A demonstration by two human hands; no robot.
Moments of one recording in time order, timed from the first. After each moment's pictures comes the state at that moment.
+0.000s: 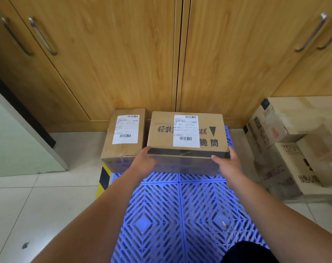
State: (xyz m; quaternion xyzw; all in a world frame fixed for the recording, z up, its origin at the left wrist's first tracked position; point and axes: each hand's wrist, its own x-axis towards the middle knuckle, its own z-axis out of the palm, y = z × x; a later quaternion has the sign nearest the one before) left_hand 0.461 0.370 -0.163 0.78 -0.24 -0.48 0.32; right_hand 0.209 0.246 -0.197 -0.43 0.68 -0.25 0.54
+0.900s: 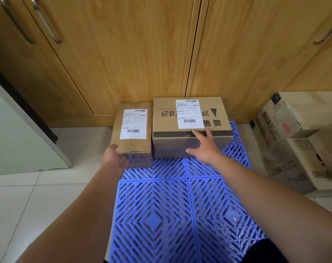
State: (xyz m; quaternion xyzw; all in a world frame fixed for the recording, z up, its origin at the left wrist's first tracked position) left_hand 0.572 0.400 -0.195 0.66 0.17 -0.44 0.59; right_hand 0.317 0.262 -0.172 -0.72 0.56 -0.04 0.40
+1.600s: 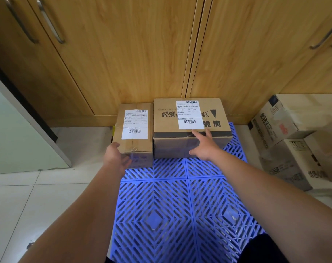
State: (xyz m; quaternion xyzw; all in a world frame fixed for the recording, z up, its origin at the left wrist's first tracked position) left_hand 0.569 0.402 -0.179 0.64 0.17 -0.46 0.60; right_hand 0.324 0.257 -0.159 -0.69 0.58 0.01 0.44
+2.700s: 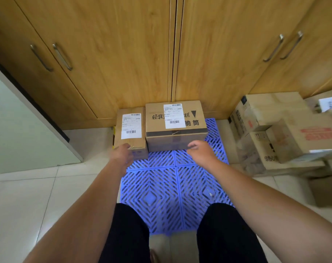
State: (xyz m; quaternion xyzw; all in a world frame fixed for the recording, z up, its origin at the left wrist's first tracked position) left_hand 0.498 0.435 -0.050 0.74 0.04 -0.49 0.46; right_hand 0.252 0.327 -0.041 -0.64 0.59 -0.04 0.49
